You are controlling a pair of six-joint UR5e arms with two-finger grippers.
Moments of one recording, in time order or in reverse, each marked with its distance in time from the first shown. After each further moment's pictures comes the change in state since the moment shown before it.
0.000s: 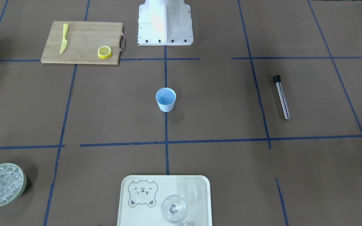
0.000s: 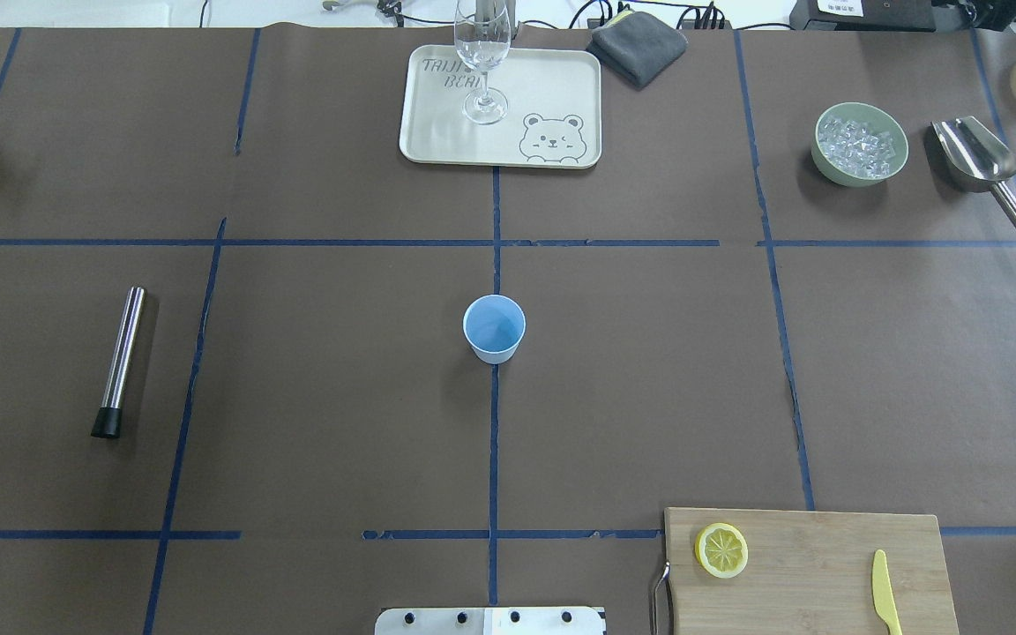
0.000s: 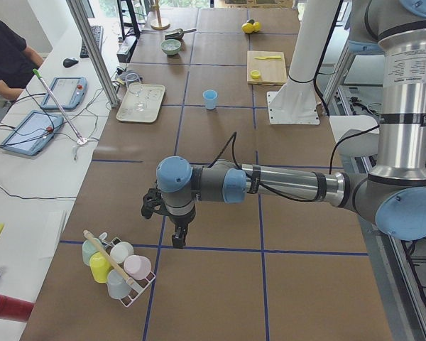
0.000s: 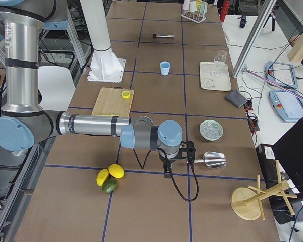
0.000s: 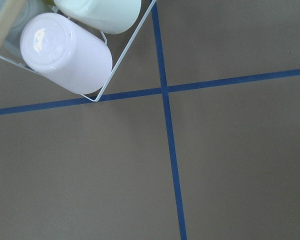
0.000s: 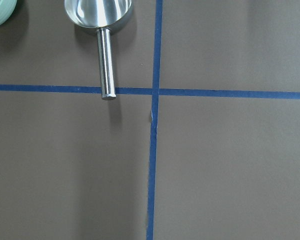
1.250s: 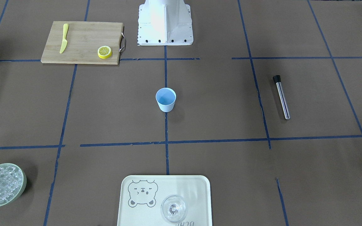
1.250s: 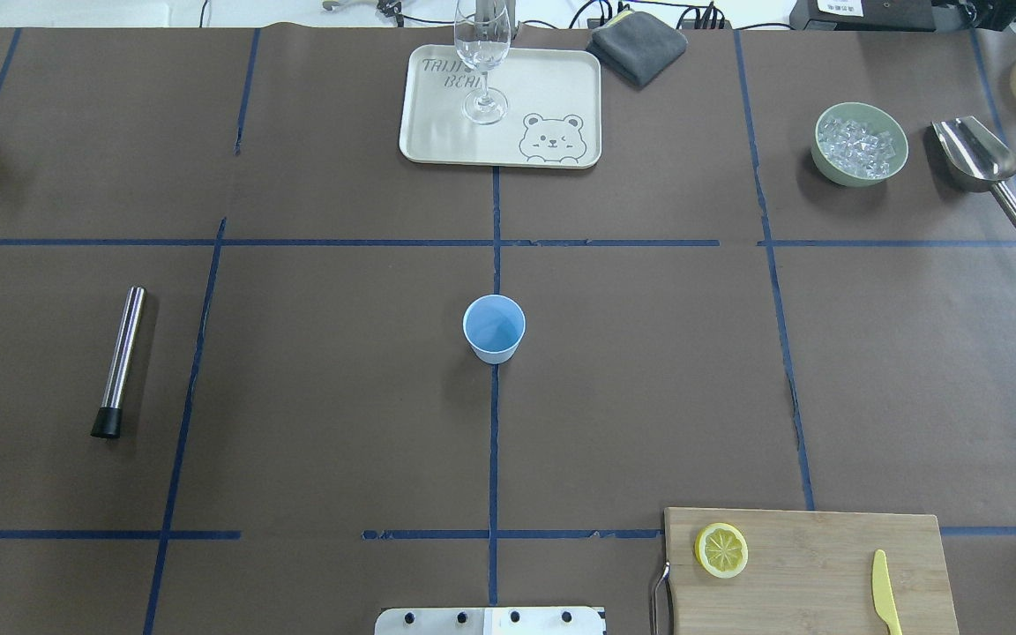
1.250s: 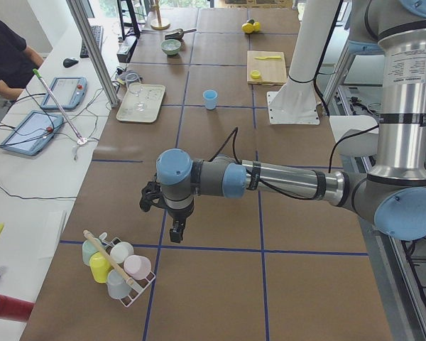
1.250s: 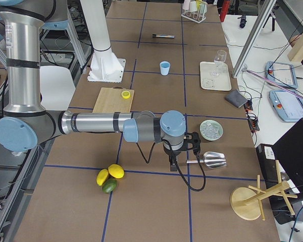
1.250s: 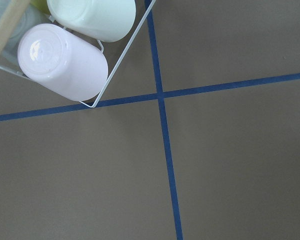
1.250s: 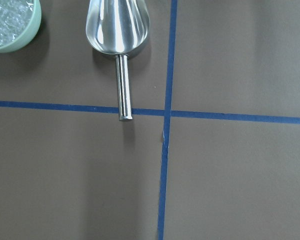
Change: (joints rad) left arm 0.005 -0.012 -0.040 -0.003 0.000 -0.013; right arm -0.001 0.003 0.069 0.065 0.009 0.081
